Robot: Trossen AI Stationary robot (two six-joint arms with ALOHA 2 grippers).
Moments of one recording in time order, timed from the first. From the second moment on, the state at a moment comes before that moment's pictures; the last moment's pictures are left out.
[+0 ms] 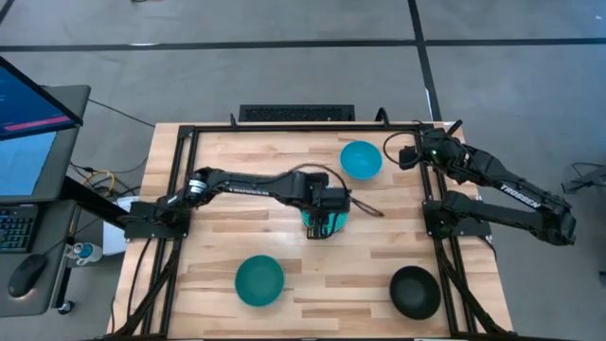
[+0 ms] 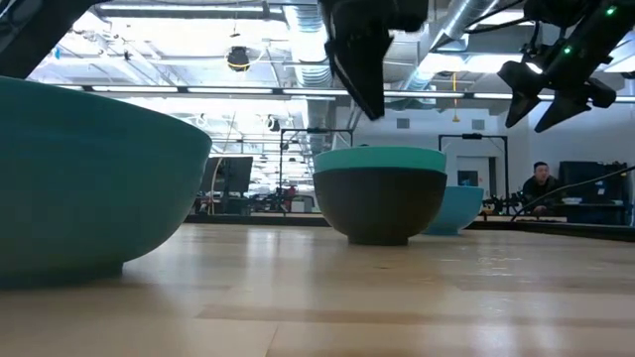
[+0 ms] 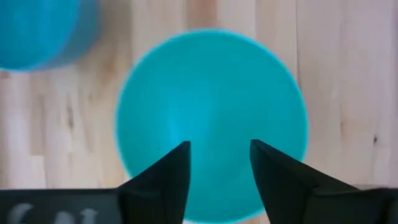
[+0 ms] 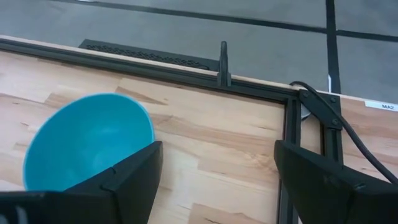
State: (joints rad) left arm -0.07 2.22 2.20 -1.19 -0.19 0.00; right arm -0.58 0.63 0.68 -0.86 0.48 0.49
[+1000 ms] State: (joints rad) left arm 0.09 2.08 2.20 -1.31 -0.16 0.21; right arm -0.70 1.31 0.98 -0.85 0.15 0.41
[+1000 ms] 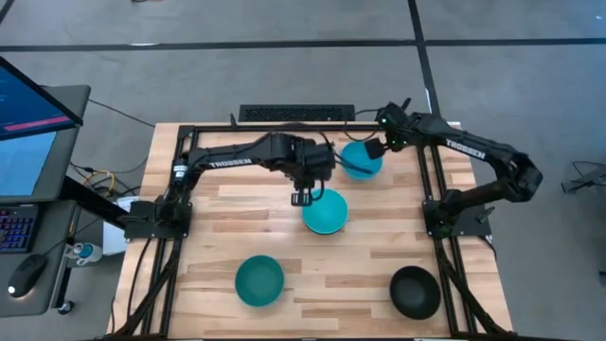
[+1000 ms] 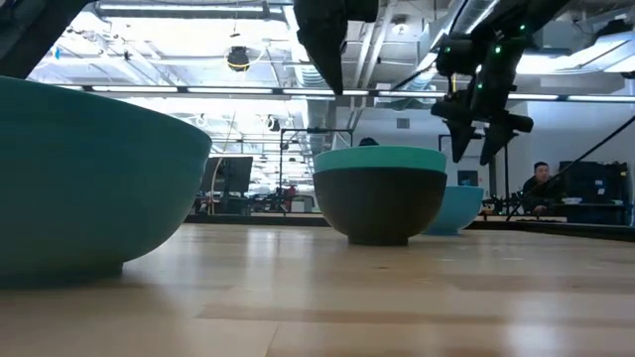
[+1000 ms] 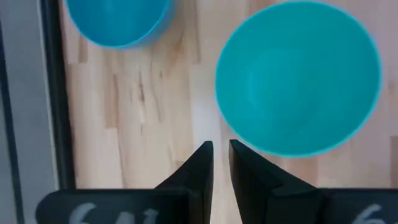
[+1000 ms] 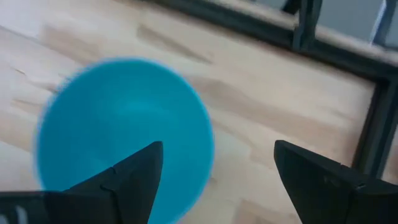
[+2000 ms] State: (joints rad) left arm 0.24 2.06 2.20 -1.26 -0.11 0.33; right arm -0.70 1.51 0.98 -0.82 0.13 0.48
